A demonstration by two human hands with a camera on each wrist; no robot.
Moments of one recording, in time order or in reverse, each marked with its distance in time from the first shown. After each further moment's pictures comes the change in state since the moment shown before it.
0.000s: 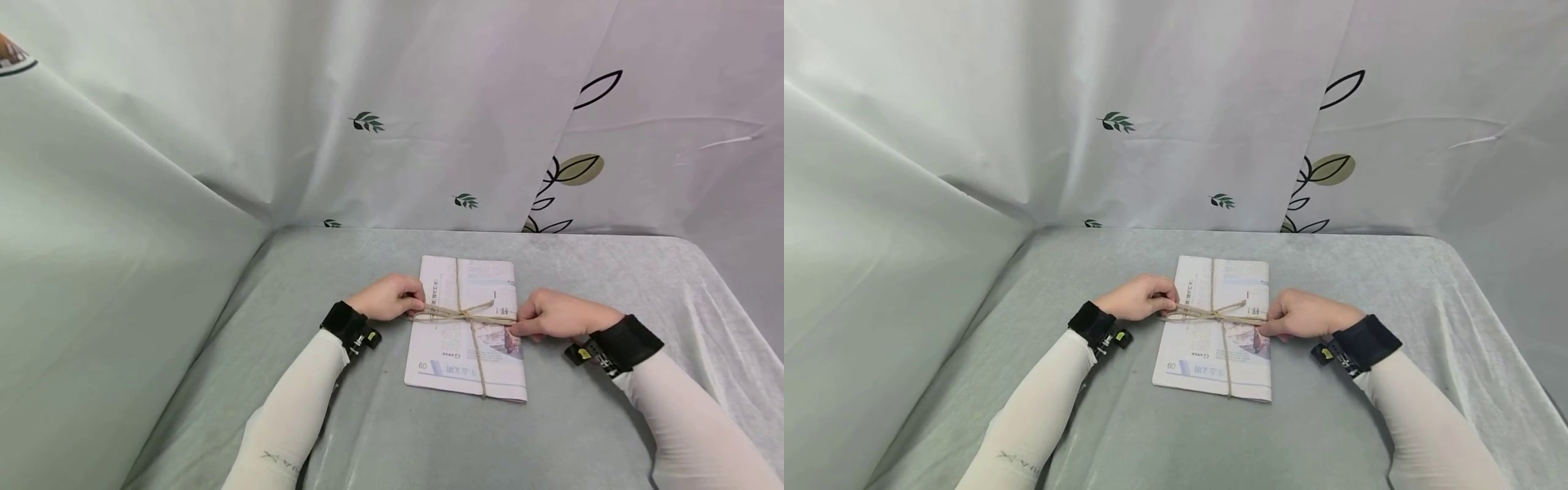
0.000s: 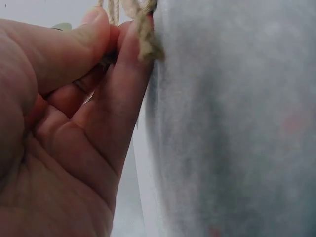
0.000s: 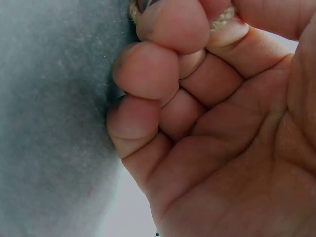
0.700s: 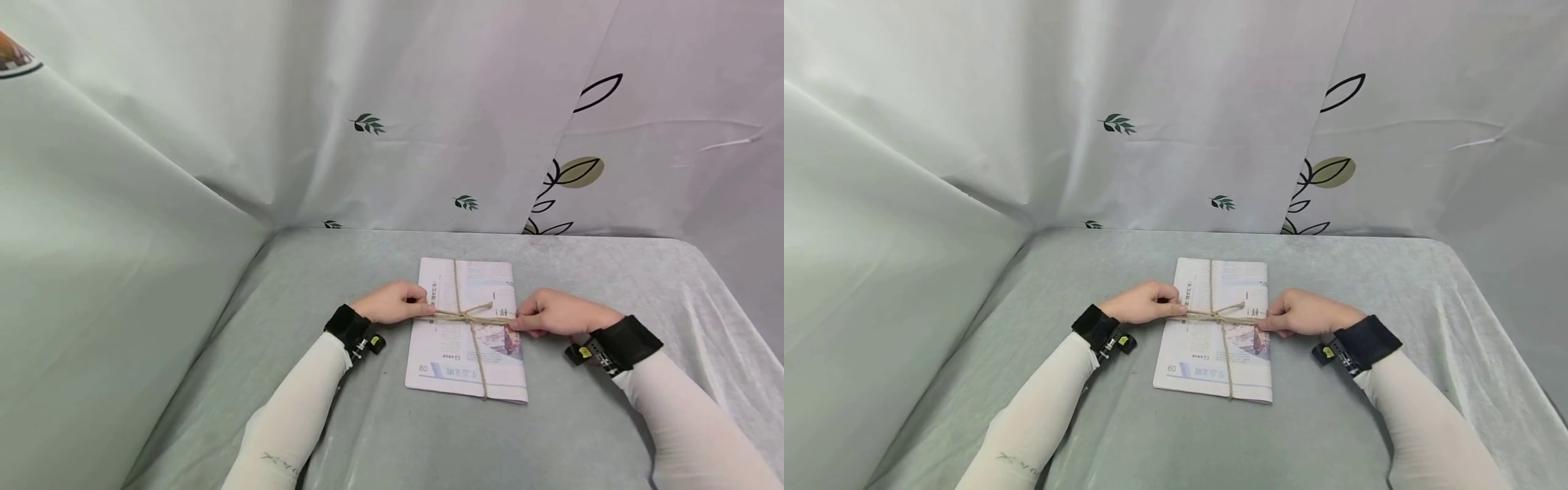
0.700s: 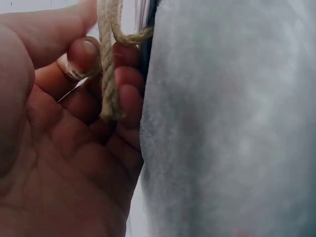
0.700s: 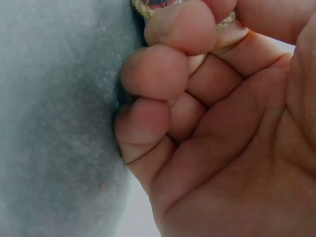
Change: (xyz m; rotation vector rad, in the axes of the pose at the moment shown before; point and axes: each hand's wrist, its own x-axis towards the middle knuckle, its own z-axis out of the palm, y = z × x) left_hand 0.001 0.005 0.007 -0.162 -0.024 -0.109; right_hand 0.003 0.009 -0.008 -0.027 -0.009 -0.013
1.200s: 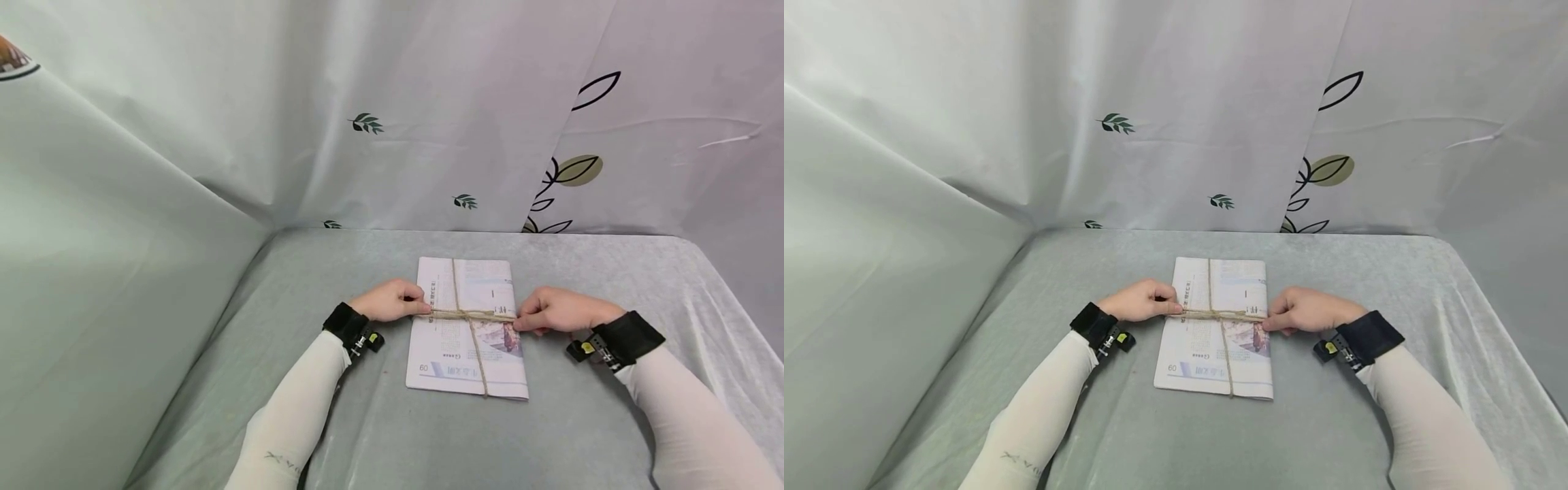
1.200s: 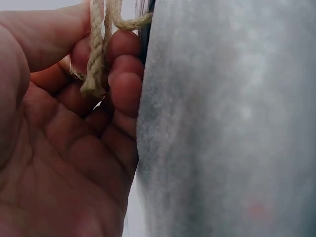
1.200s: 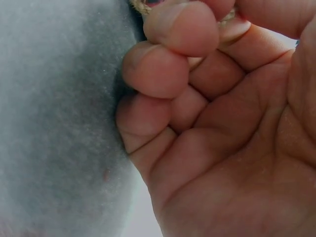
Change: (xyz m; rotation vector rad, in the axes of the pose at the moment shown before) left_hand 0.001 -0.006 -0.002 0.012 -0.018 0.038; right_hand -0.002 0.003 -0.006 0.026 -0.036 -0.047
